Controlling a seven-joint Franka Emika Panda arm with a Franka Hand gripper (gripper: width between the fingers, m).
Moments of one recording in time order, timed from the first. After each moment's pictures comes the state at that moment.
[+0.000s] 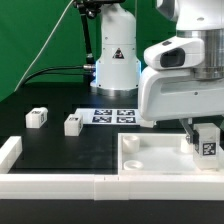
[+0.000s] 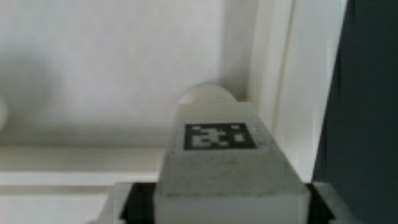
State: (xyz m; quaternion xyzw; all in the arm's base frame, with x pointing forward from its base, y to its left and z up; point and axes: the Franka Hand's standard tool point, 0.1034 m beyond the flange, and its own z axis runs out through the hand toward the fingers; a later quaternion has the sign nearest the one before) arm 0.625 0.116 0.071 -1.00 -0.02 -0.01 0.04
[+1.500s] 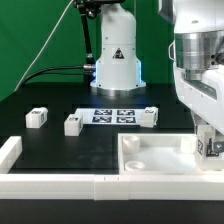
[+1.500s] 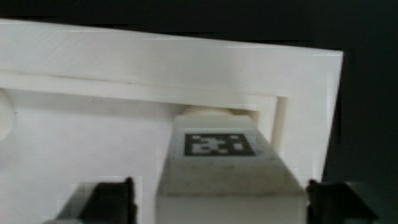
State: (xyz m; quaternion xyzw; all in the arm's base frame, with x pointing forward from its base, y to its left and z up) arm 0.623 0.120 0.068 -0.75 0.66 0.02 0.05
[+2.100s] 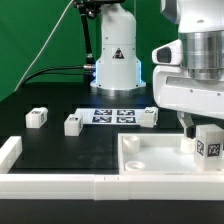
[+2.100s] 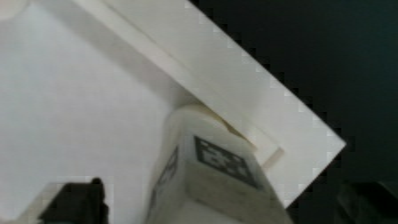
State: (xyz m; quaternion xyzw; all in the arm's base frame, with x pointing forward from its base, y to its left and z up) arm 0.625 0.126 0.070 -0.94 0.33 0.00 0.05
